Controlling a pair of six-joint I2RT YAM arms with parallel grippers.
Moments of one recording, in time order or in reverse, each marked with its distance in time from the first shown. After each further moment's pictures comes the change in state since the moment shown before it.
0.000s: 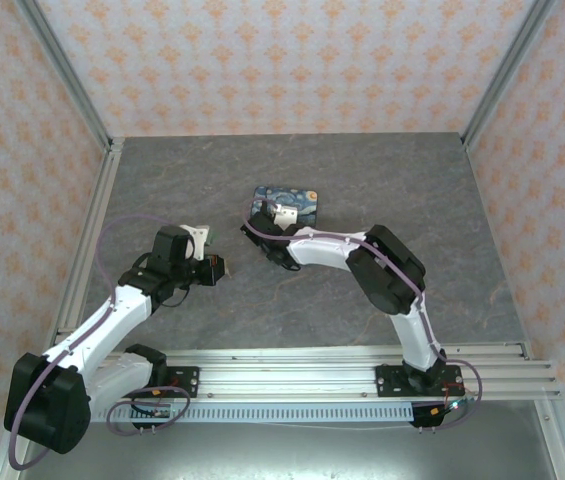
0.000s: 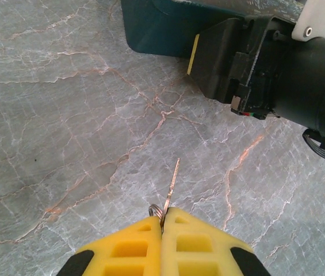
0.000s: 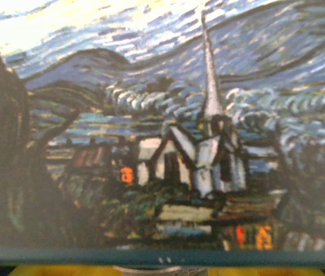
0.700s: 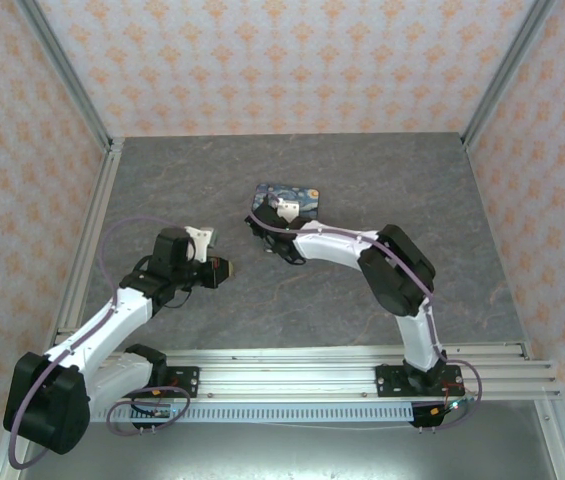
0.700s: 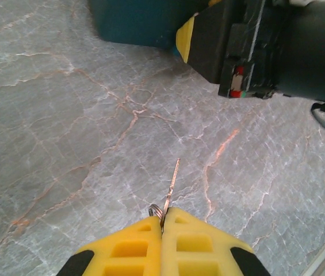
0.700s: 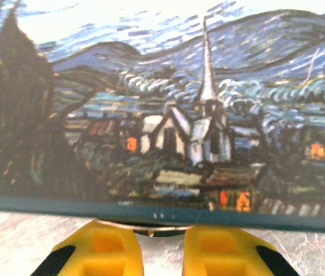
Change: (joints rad) left arm -0.011 -0.004 -0.038 0.077 0.082 0.011; right arm -0.023 -0.077 0.009 -0.063 -0.085 -0.062
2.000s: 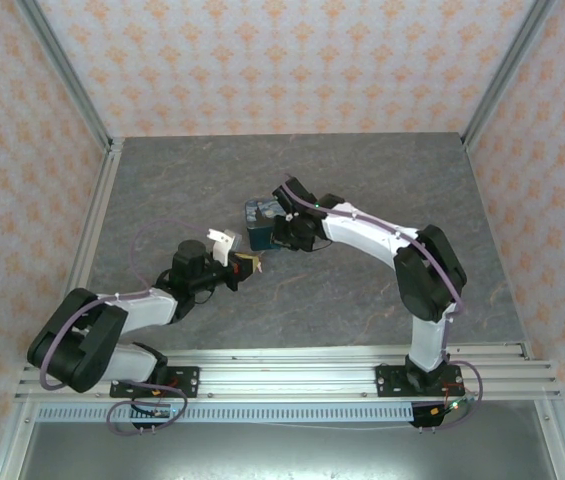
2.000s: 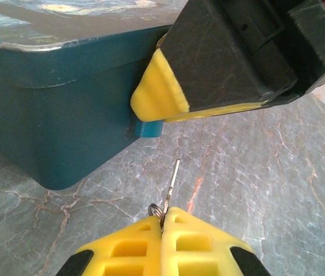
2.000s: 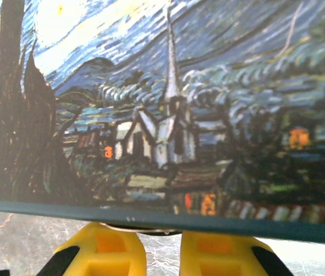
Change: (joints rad) left arm -0.106 0.347 -0.207 0.910 0.060 0.052; right arm -0.143 -0.144 0.002 -0.155 -0.584 -0.002
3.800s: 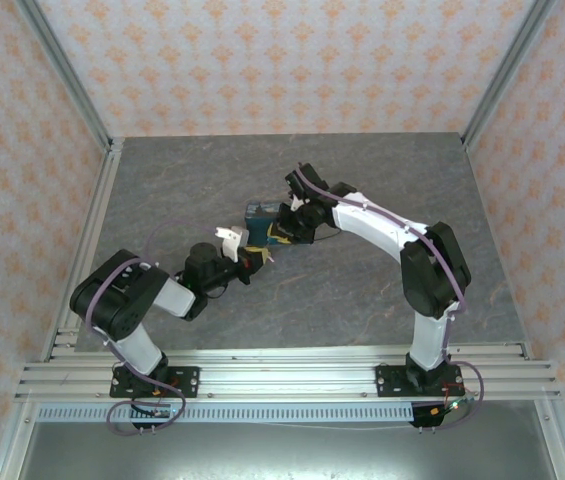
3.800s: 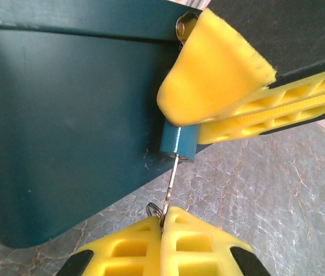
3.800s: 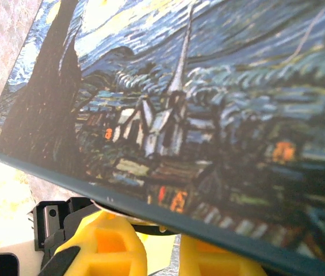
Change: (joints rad) left arm -0.055 0.328 0.026 0.445 -0.081 -0.095; right arm -0.077 0.000 0.047 -0.016 -0.250 0.048
